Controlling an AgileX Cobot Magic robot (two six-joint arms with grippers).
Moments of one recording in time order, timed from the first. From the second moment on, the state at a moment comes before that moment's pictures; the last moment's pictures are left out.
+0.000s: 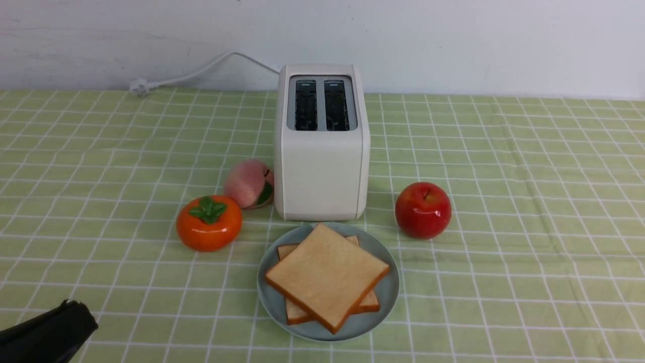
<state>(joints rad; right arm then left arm) 0.15 0.30 -0.44 0.36 0.71 -0.04 -0.48 0.20 -0.22 -0.49 0.12 0.16</state>
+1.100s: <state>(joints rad) 0.15 0.29 -0.36 0.36 0.48 -0.04 -0.48 0.20 -0.22 -0.49 0.12 0.16</state>
